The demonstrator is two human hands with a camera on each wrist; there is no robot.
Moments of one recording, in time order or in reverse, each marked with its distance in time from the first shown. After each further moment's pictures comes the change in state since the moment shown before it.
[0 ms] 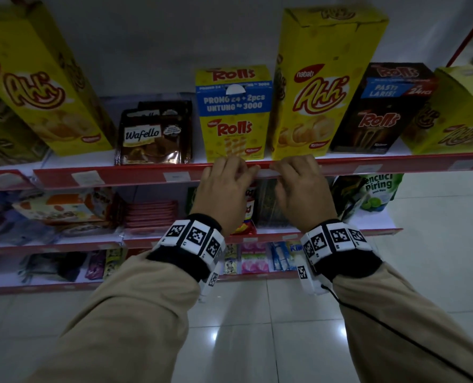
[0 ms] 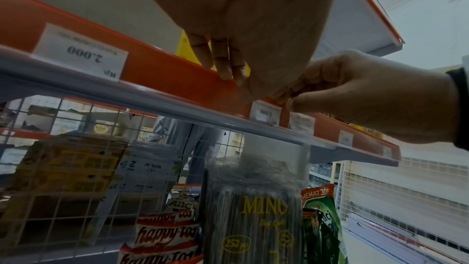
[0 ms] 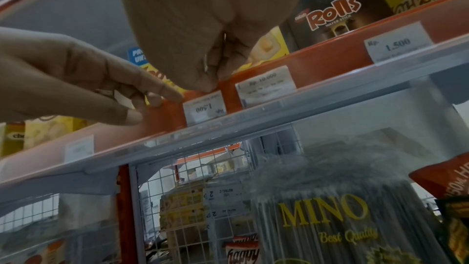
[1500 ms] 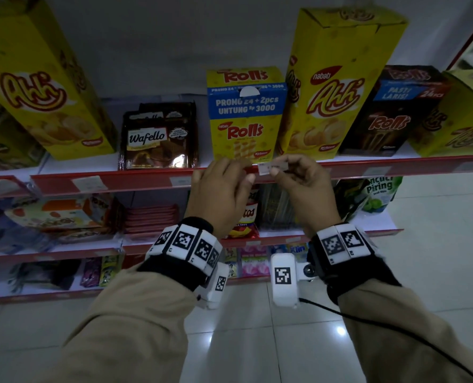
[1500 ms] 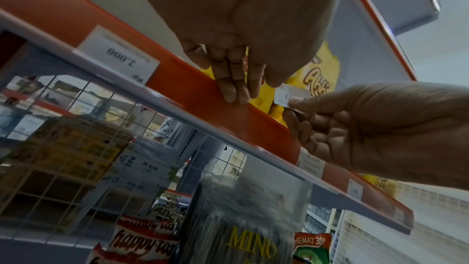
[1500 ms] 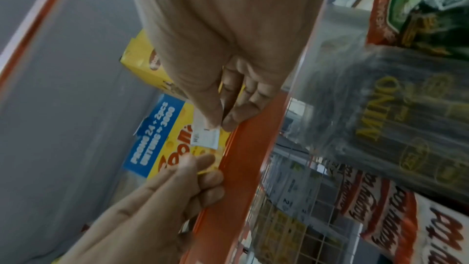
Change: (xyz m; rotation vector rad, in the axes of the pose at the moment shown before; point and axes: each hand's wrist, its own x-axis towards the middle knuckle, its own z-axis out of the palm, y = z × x) left_hand -0.003 -0.023 -0.008 -0.322 0.006 -0.157; right_hand 0.014 -0.032 0.001 1.097 0.099 0.635
